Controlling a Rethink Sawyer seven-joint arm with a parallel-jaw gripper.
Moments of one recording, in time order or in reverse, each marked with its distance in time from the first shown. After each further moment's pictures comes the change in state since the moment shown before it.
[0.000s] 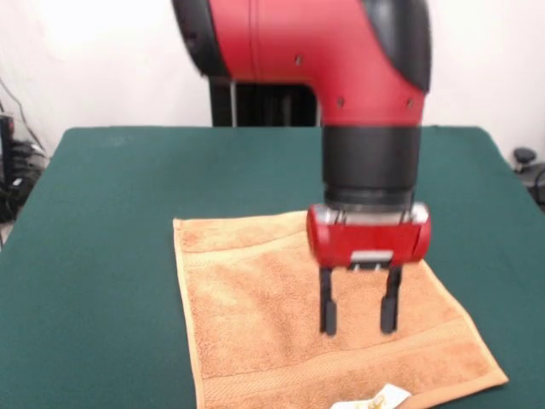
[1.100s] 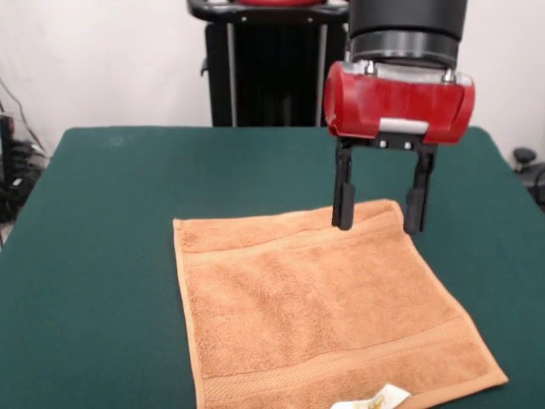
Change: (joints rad) arm 0.096 -0.203 -0.123 0.080 0.066 0.030 0.000
